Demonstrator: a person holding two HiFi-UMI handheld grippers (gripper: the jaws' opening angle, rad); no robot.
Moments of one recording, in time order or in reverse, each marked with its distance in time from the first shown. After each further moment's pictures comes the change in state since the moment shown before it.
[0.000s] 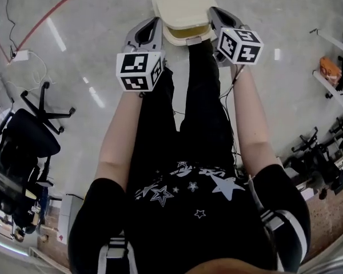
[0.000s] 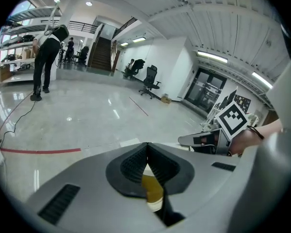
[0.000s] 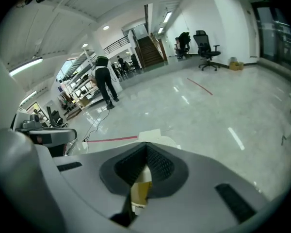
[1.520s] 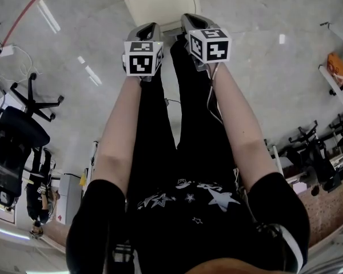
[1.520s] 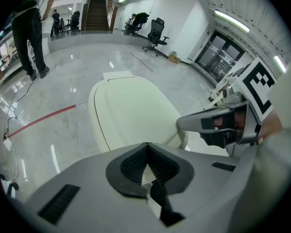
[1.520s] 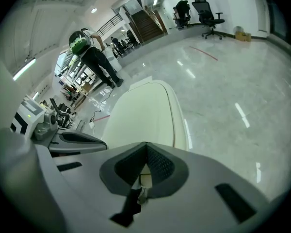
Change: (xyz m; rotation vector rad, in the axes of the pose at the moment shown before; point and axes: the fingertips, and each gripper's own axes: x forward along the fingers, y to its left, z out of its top) left arm 0.092 -0.029 -0.199 -0.021 0.488 0.086; right arm 0.053 -0.038 -0.152 0.062 0.283 0.087
